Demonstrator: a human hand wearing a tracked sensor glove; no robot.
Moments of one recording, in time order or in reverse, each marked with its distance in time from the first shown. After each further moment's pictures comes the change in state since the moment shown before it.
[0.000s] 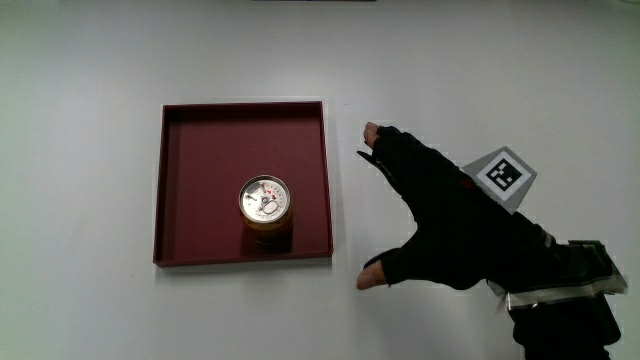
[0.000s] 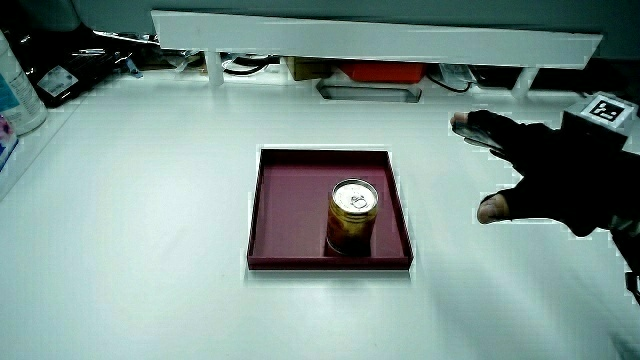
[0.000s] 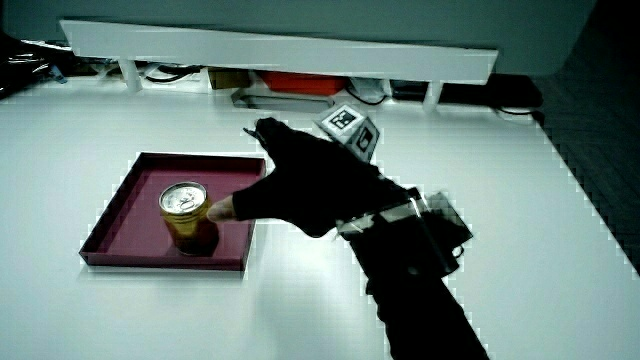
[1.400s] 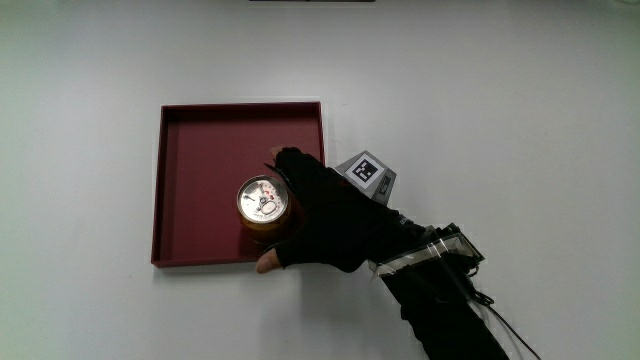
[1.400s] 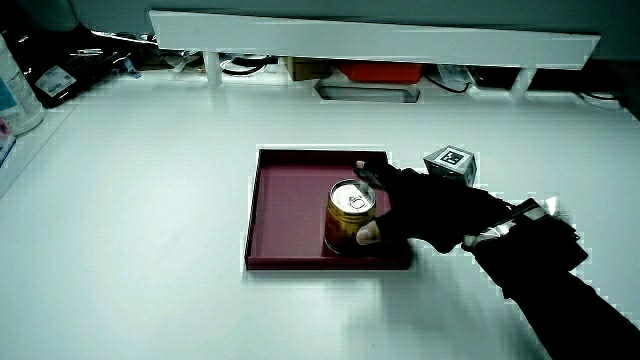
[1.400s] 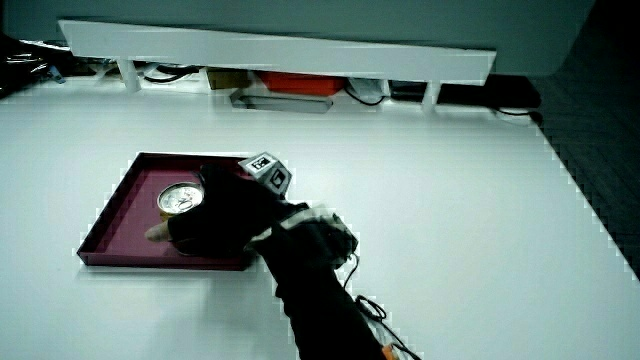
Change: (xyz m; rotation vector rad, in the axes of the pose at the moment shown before) arm 0.052 0.116 -0.092 -0.119 0.183 -0.058
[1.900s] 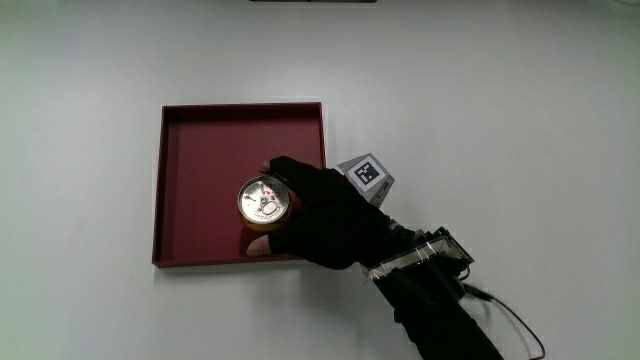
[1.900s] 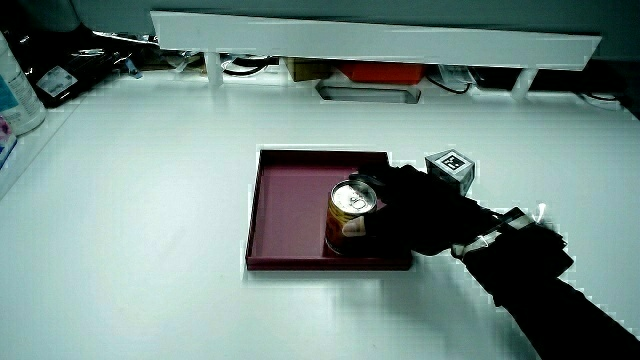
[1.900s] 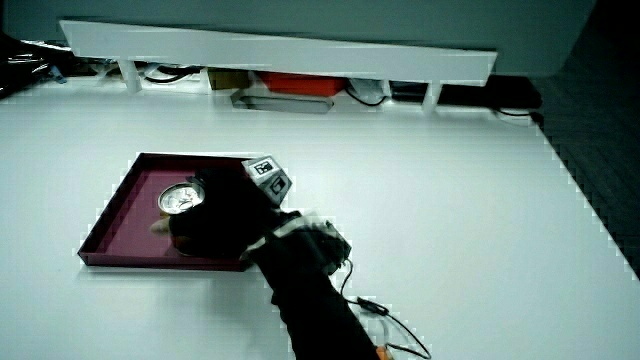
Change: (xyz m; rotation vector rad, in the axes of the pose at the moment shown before) arm 0.009 0.000 -0.003 0.157 0.063 0.112
